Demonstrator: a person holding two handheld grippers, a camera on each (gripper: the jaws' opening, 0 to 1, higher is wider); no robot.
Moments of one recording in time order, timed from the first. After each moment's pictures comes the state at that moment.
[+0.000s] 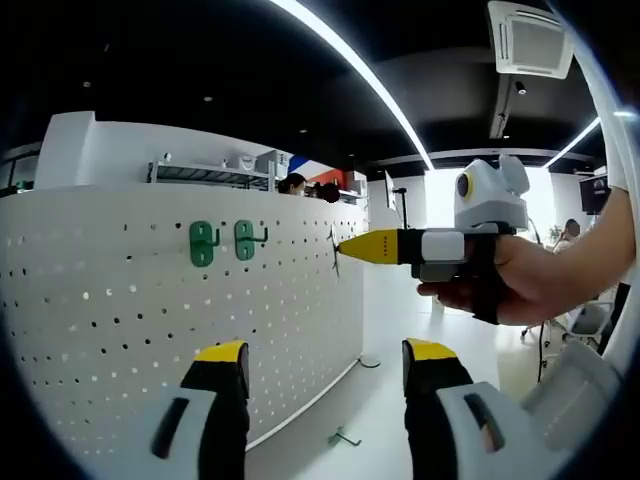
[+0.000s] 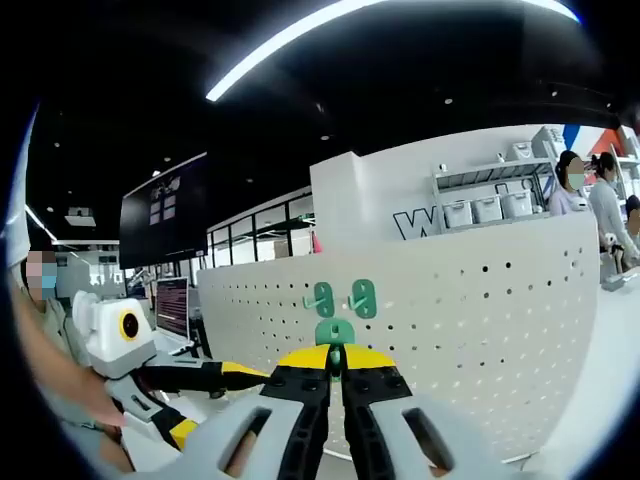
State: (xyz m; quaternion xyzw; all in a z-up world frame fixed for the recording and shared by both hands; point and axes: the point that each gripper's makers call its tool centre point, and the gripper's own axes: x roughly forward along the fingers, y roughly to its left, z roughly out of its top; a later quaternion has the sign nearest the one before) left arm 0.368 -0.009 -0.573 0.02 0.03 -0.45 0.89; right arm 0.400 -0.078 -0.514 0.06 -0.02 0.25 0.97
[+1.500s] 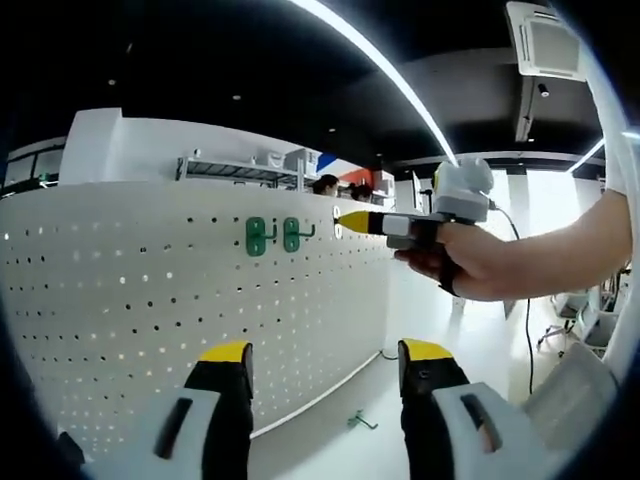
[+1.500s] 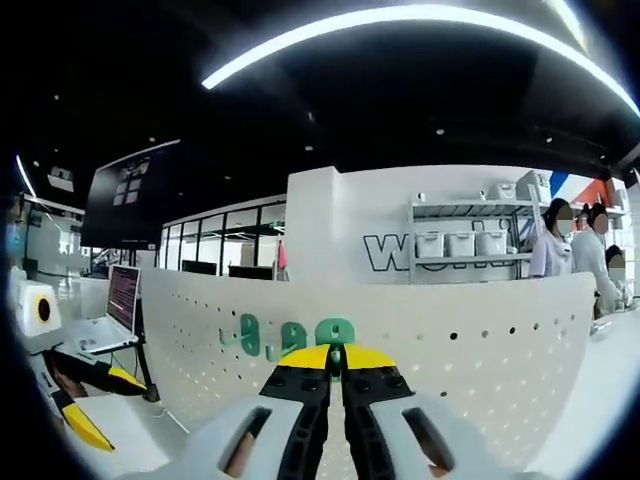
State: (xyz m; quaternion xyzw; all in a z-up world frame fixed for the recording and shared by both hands) left arm 0.366 0.039 -0.575 0.01 0.04 -0.39 0.92; right arm 0.470 -0.105 -0.489 0.00 -0.07 0.17 0.98
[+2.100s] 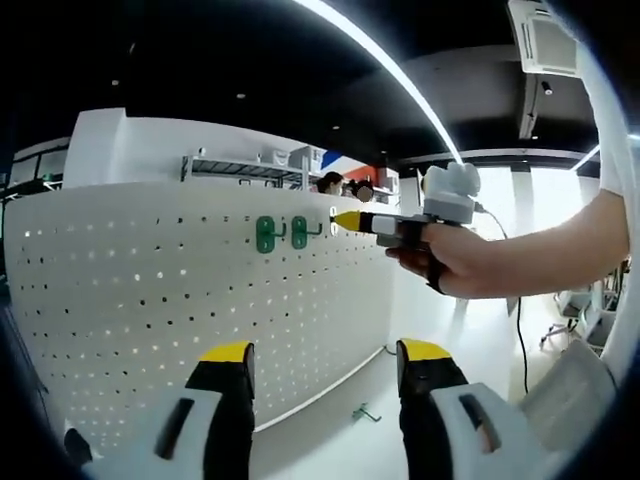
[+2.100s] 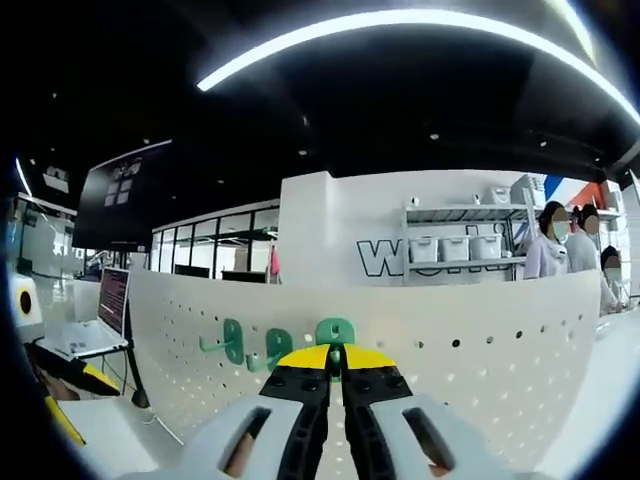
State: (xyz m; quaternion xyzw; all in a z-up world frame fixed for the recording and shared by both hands) left arm 0.360 0.052 -0.576 0.01 0.04 -0.38 0.92; right arm 0.488 -0.106 -0.489 0.00 -0.08 0.16 0.98
